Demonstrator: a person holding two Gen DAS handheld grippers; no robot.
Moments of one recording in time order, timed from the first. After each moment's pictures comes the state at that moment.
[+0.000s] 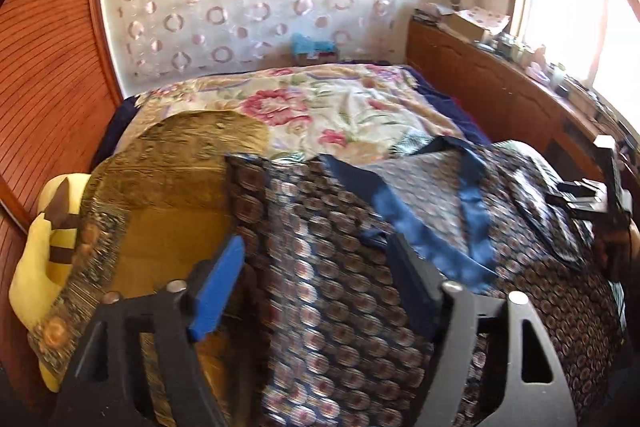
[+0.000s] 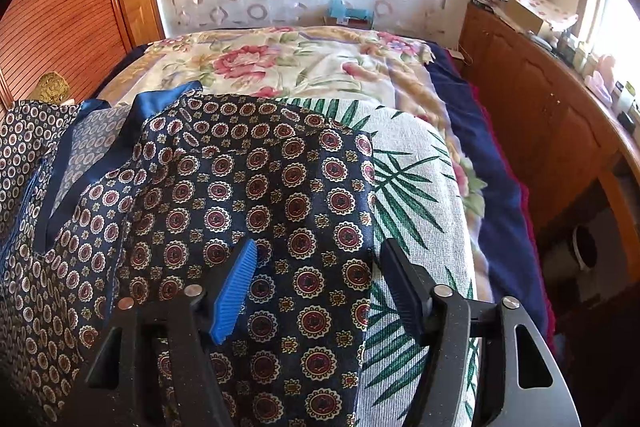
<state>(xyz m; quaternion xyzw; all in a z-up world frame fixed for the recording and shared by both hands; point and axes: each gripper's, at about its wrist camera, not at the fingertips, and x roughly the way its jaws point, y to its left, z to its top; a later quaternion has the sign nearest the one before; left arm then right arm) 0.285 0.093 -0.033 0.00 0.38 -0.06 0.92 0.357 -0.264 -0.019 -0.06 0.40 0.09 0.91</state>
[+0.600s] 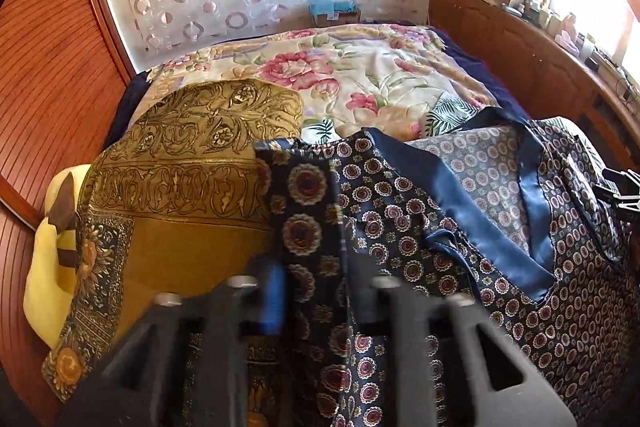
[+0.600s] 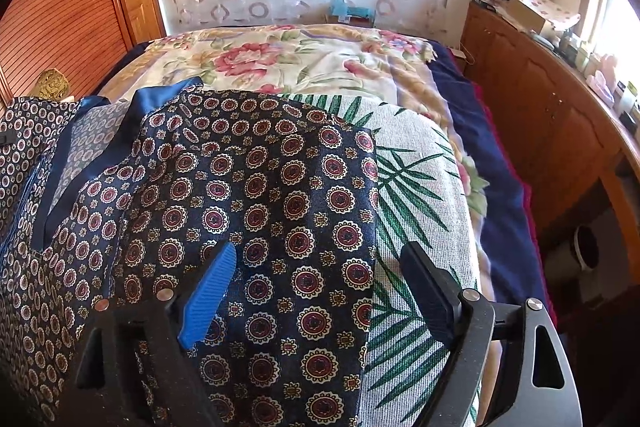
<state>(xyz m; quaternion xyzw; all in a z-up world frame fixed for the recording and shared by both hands) 0.331 0.096 -0.061 0.04 0.44 -0.03 0.90 0.357 -0.273 -0.026 -0.06 0.40 0.10 0.91</state>
